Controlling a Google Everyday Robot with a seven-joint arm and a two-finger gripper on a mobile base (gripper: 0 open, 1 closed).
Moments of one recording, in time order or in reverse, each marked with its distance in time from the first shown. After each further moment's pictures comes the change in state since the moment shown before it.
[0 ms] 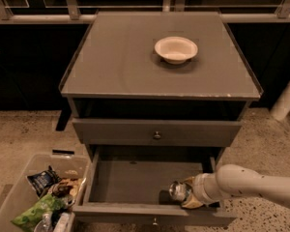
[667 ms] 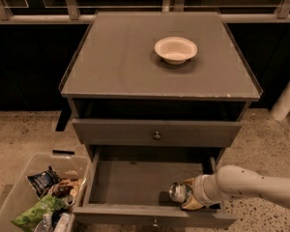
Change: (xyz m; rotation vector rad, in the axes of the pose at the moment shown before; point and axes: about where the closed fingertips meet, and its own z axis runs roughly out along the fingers) arm -0.001 0.000 -0.002 0.000 0.000 0.000
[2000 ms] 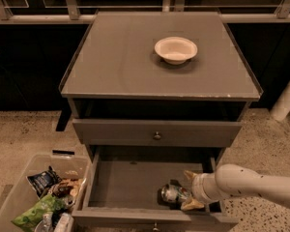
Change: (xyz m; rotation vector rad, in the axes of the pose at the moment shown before) arm 0.000 0.000 0.000 0.000 0.000 0.000
